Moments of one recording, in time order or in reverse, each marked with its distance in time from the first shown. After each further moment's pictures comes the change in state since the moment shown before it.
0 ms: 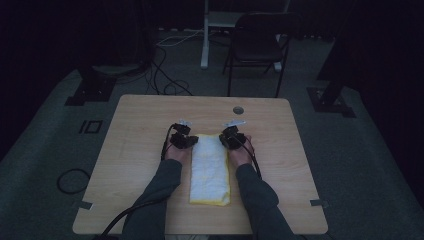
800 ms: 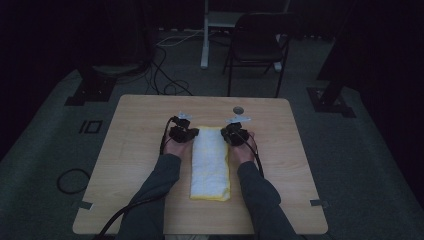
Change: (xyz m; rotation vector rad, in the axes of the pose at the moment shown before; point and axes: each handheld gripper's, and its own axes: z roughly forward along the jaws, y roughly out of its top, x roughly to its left) left arm -0.008 0.023 -0.026 -0.074 -0.009 0.054; right arm -0.004 0.012 -0.022 -0.091 -0.006 0.011
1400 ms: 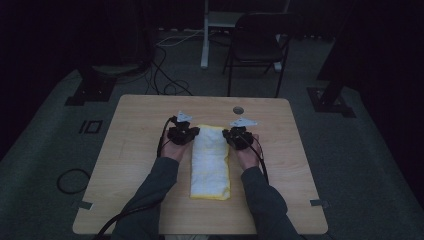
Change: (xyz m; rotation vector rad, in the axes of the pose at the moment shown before) left arm -0.020 0.000 -0.035 -0.075 -0.003 0.082; right arm 0.008 -0.003 -0.036 -0.073 0.031 -0.031
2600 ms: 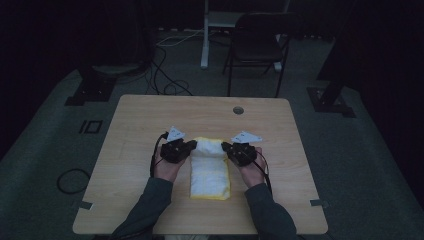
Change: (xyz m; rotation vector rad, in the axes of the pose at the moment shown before) left arm -0.028 -0.039 -0.047 -0.074 -0.054 -0.009; right arm 0.031 -0.024 -0.046 -0.036 0.073 -0.057
